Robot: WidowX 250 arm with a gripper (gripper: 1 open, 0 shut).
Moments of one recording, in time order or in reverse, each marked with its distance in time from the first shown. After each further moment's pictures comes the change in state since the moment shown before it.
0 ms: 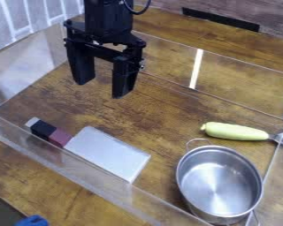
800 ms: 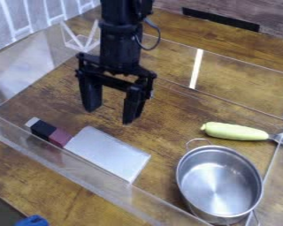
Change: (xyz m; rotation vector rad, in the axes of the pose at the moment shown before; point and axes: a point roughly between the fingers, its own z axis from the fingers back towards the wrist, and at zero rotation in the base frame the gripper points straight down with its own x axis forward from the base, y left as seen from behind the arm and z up) arm 0.002 -0.005 -0.044 0.006 0.167 0.094
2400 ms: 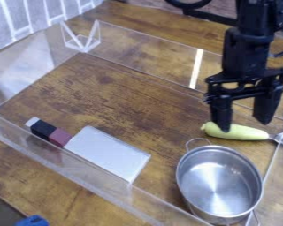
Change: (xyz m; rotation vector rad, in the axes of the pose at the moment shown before) arm 0.066 -0.146 0.018 -0.167 -0.065 0.777
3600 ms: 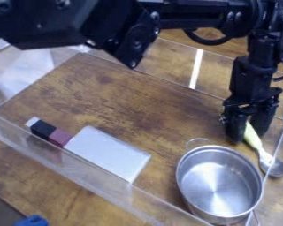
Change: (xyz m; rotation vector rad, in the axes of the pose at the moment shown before) arm 0.044 -0.038 -0.054 0.039 -0.054 0.154
